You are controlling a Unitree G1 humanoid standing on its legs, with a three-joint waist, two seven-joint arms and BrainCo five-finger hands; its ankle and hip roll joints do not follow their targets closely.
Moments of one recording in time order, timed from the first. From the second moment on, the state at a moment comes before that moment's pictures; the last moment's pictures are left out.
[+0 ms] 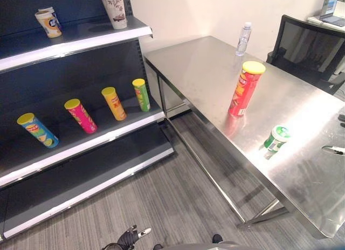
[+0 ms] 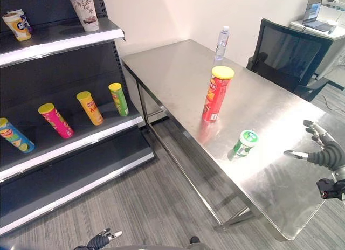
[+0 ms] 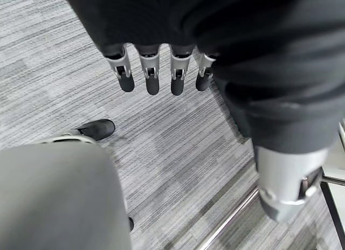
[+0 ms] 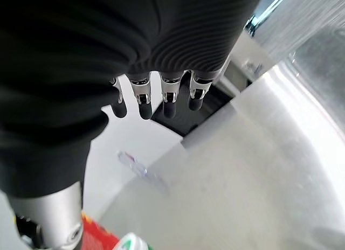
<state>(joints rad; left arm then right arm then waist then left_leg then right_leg) 0.12 0.23 -0.12 1.10 -0.17 -0.09 -0.11 0.29 -0.97 -0.37 0.10 0.25 -0.14 0.19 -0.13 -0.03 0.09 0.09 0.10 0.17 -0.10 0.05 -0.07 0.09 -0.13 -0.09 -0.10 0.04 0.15</state>
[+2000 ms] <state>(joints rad) 0.12 0.26 -0.11 1.10 -0.17 -0.10 -0.08 0.02 -0.97 0.04 0.27 0.10 -0.16 0.17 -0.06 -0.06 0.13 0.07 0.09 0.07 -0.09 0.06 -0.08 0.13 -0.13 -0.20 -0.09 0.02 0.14</state>
